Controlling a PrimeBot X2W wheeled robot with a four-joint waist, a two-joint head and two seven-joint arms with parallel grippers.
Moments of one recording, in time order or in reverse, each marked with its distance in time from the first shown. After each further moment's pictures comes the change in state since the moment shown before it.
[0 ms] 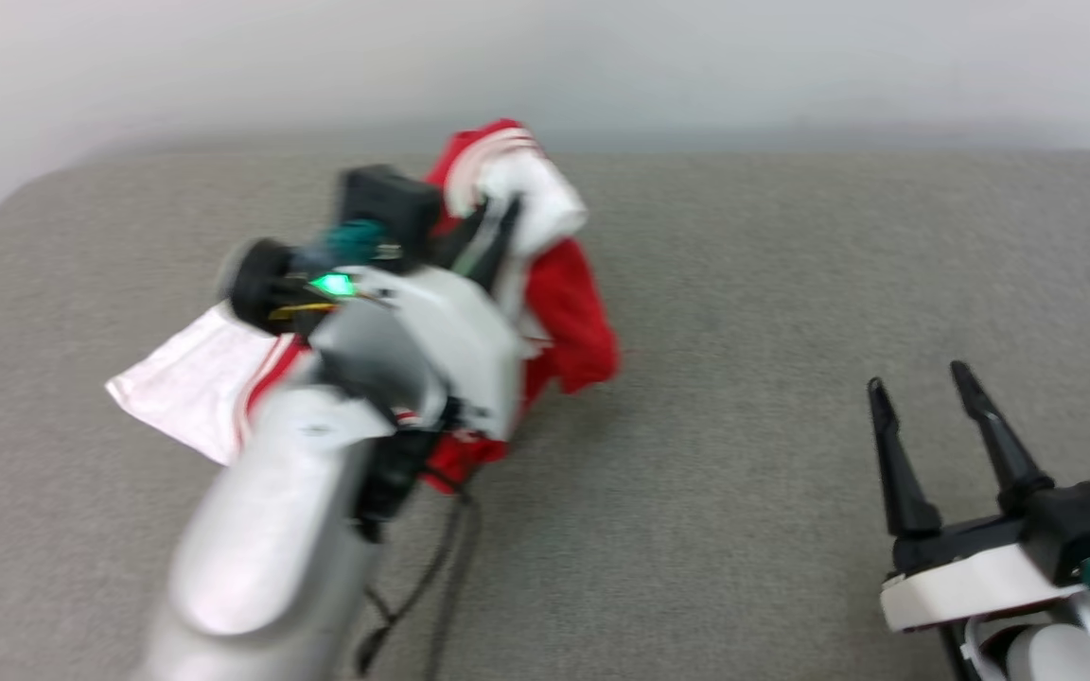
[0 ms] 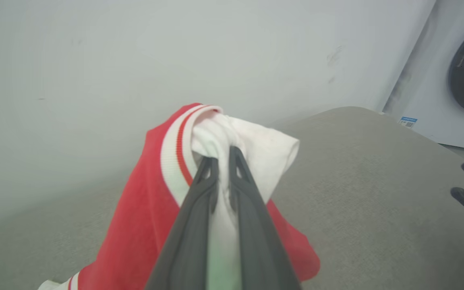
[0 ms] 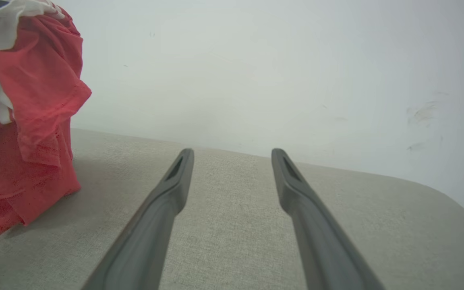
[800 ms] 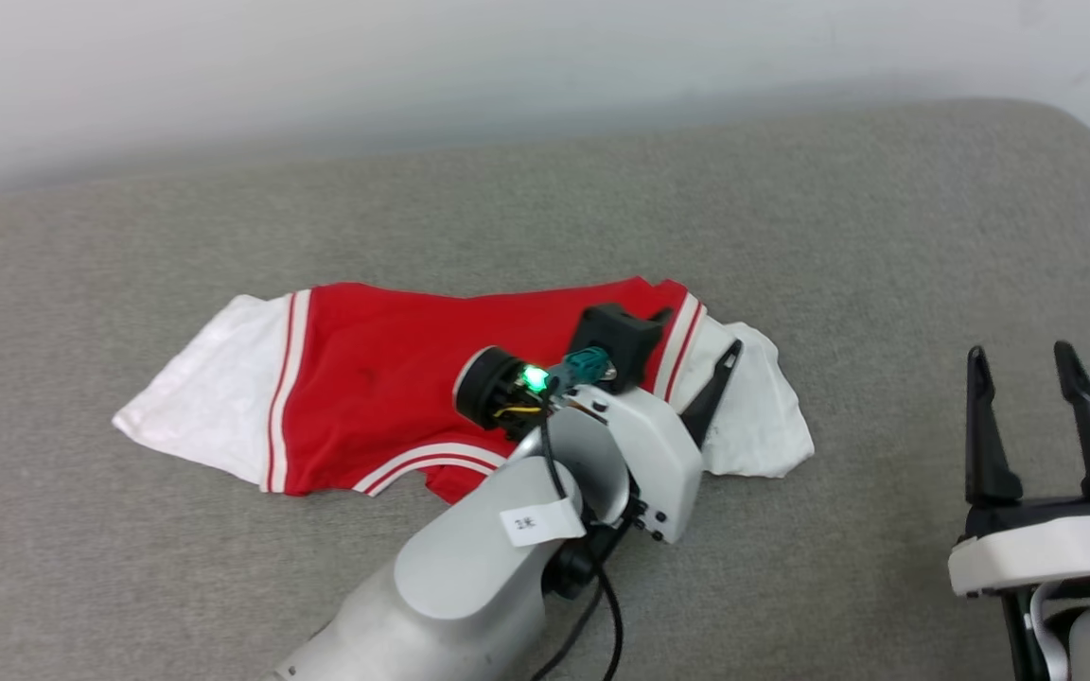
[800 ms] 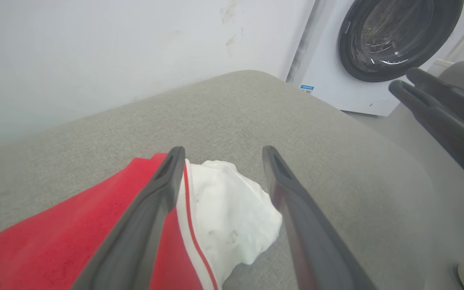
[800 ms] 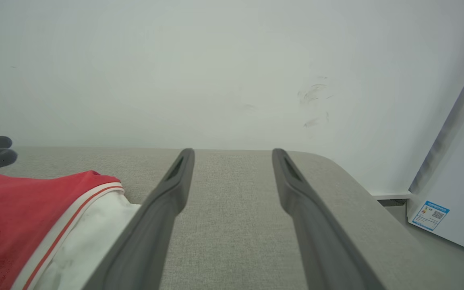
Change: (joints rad) left arm -0.142 -0.161 -0.508 0.480 -0.281 0.135 -0.396; right arm -0.068 0.013 -0.172 0.055 -0.006 0.000 0.000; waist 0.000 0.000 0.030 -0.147
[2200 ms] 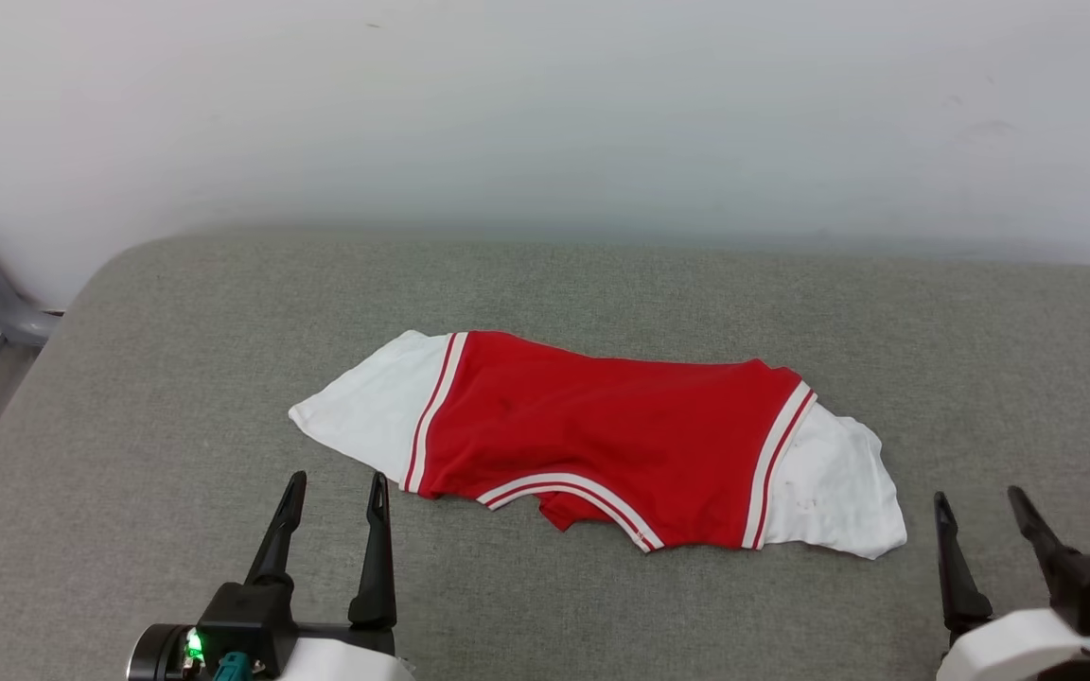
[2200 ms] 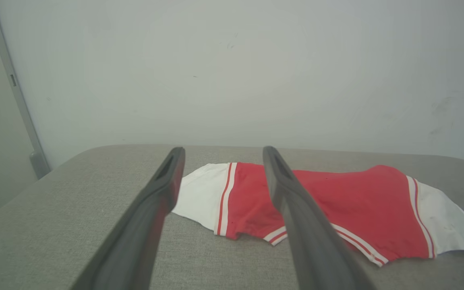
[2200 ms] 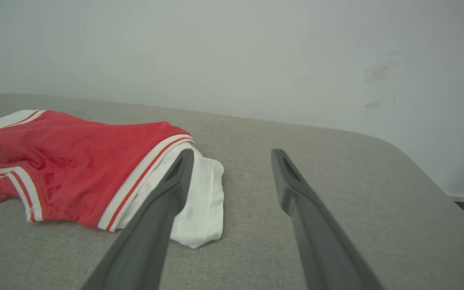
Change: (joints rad) left arm 0.789 0.129 0.641 -0.516 0.413 0.066 -0.239; right arm 0.153 -0.012 0.015 0.122 -0.038 0.000 0.011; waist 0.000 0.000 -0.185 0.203
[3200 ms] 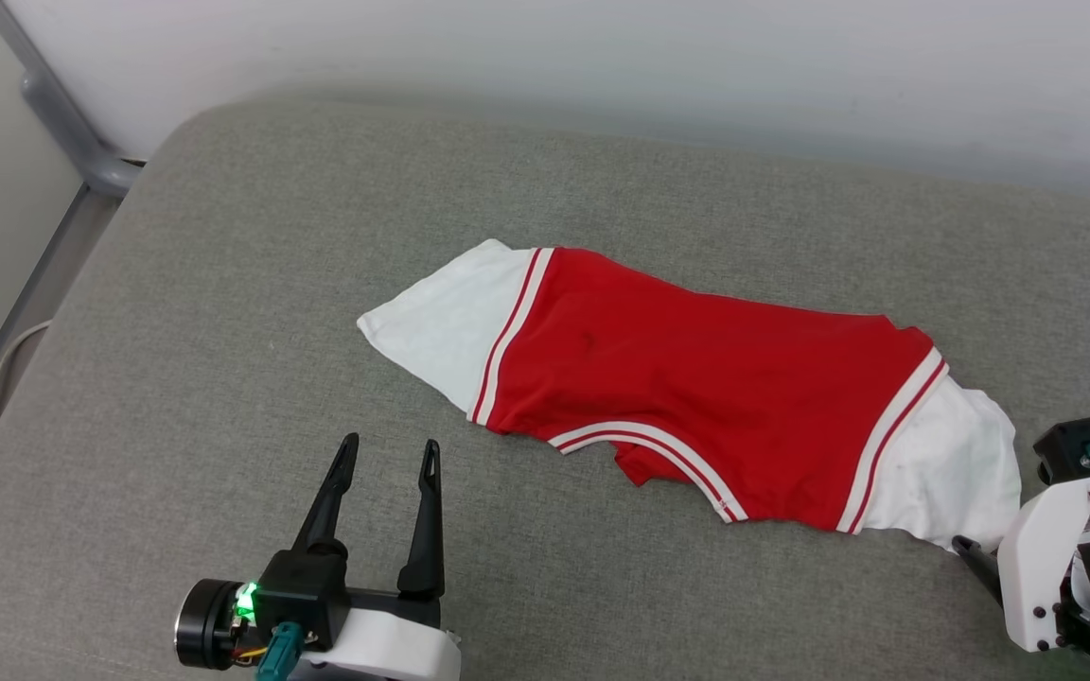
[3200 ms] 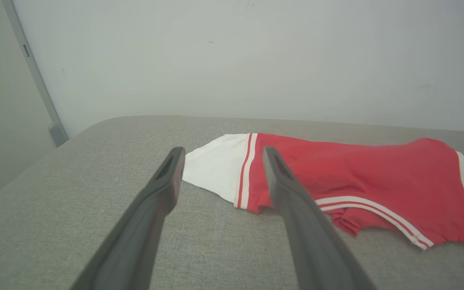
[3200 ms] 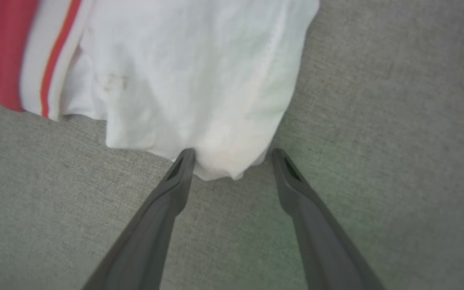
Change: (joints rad) left arm -0.057 -0.125 0.039 0.034 0.130 -0.086 0.000; right arm -0.227 -0.377 0.297 0.094 0.448 0.000 0.918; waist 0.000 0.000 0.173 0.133
